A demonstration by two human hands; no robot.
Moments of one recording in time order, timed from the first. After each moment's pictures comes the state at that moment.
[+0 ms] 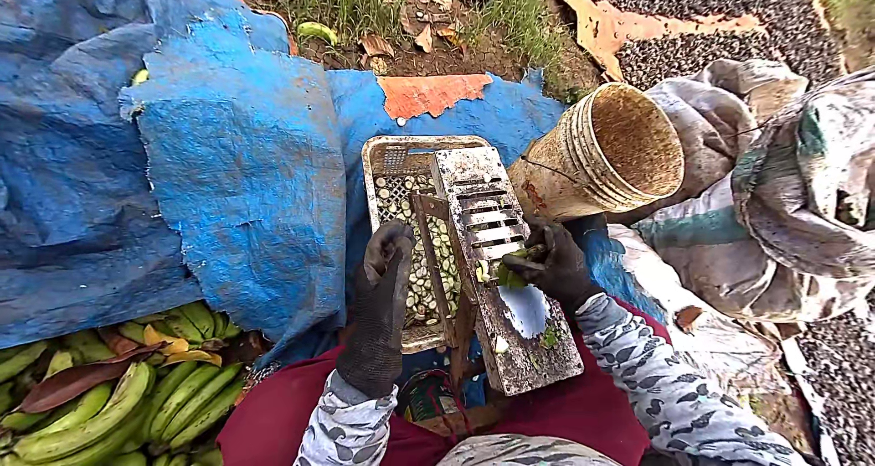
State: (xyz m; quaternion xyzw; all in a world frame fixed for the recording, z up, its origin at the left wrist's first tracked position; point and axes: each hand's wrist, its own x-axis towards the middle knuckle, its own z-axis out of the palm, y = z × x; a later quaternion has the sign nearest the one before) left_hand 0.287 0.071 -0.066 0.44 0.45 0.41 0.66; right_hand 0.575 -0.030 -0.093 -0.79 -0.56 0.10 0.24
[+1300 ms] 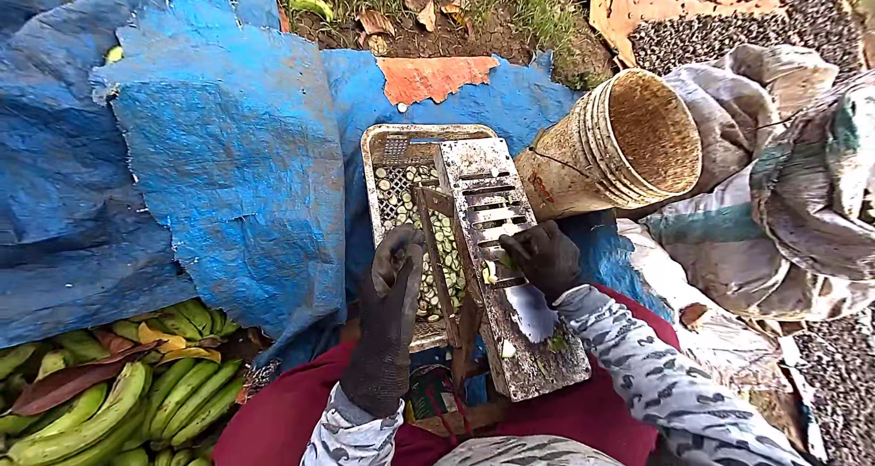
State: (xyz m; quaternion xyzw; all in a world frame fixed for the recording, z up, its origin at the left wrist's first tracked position) left_hand 0.292 0.073 -0.070 0.43 0.43 0.42 0.68; right_hand 0.563 -0.007 -0.114 -0.78 -0.60 -0.03 0.16
